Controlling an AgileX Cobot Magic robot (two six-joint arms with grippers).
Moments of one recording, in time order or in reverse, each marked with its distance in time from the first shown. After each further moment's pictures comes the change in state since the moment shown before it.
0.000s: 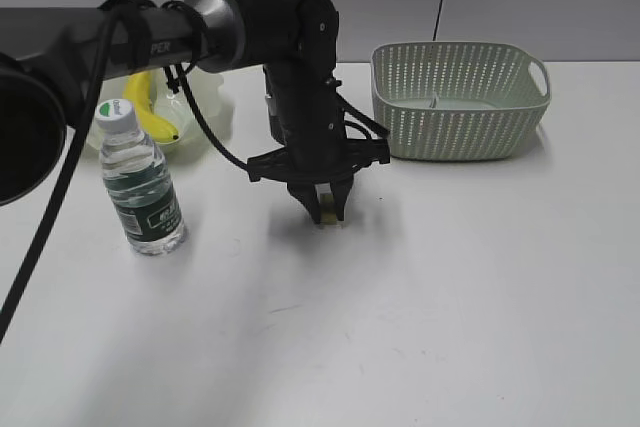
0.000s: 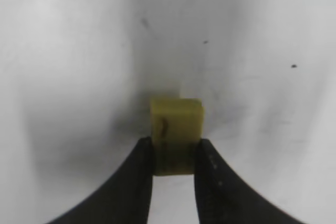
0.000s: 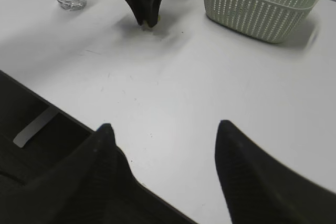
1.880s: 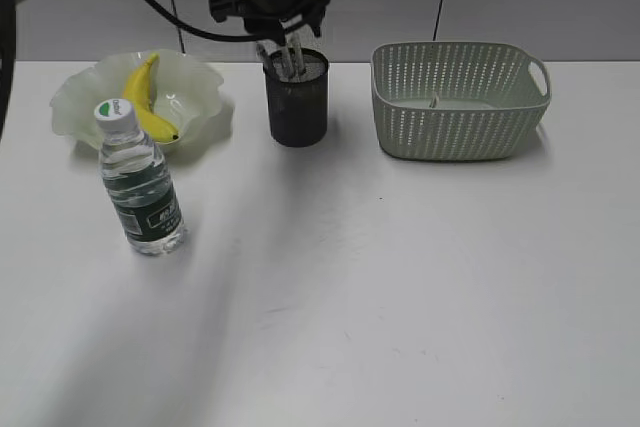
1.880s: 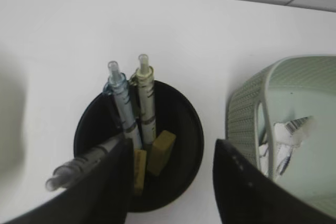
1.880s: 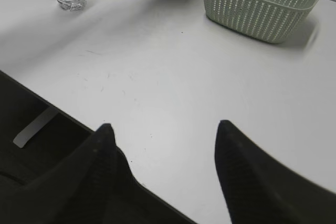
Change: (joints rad) left arm 0.120 -0.073 -0.264 0.238 -0.236 0.022; right arm 0.001 0.000 0.000 0.000 -0.001 0.000
